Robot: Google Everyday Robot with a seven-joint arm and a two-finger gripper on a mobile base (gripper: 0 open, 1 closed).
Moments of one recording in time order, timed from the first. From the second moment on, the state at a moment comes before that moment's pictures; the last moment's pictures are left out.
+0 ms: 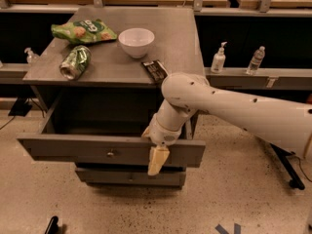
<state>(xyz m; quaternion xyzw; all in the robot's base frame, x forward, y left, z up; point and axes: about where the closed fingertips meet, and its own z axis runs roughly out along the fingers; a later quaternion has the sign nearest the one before) 0.505 0.014 0.645 -0.76 0.61 0.19 0.11</state>
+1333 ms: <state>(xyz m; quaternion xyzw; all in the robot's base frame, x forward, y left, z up) 0.406 0.018 0.670 -0.75 0.60 0.24 0.10</state>
